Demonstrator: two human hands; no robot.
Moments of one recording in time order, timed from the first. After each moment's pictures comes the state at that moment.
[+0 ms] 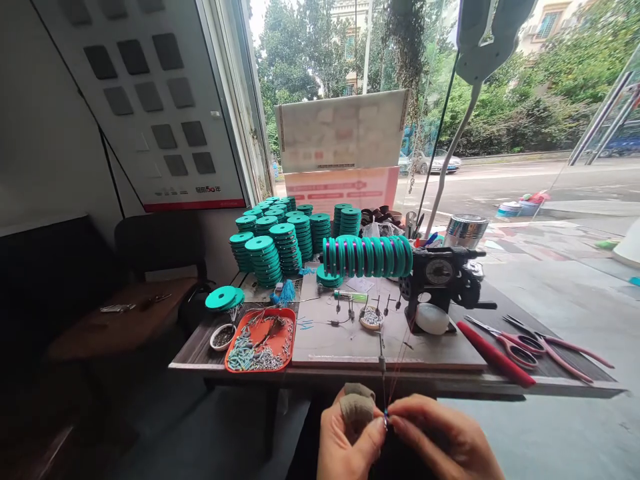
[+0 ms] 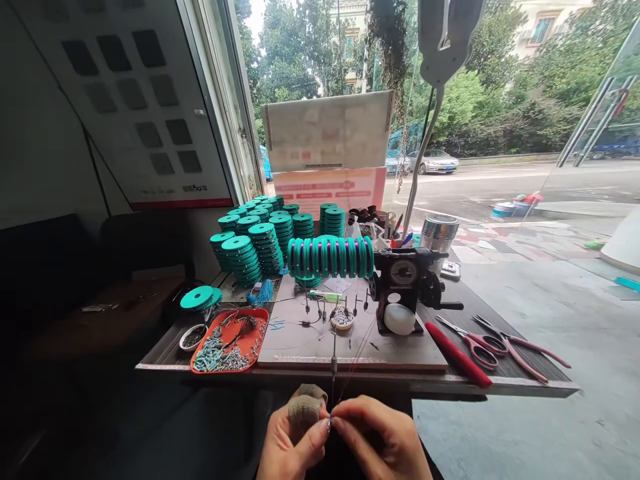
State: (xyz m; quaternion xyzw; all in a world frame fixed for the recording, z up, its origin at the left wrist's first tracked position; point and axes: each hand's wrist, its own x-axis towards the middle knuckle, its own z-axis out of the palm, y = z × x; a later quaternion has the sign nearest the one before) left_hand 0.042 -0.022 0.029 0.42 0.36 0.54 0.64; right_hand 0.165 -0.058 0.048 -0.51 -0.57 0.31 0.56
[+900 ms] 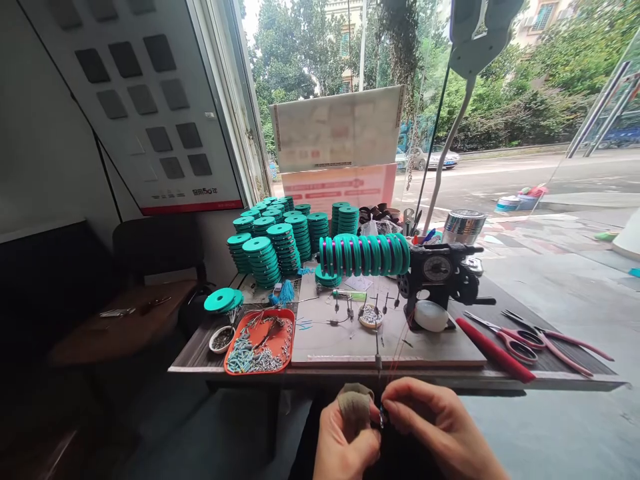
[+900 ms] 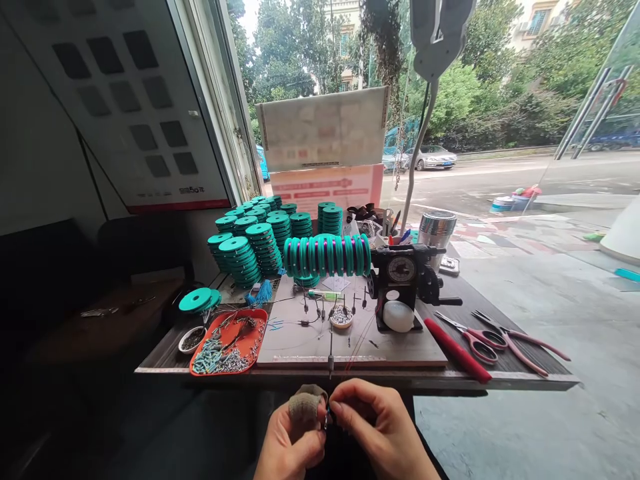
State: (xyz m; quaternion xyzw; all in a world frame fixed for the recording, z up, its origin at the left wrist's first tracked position) left_hand 0.041 -0.020 0.040 0.38 0.37 0.50 0.69; right_hand 0.170 -0.041 0.057 -0.50 -0.54 0.41 0.53
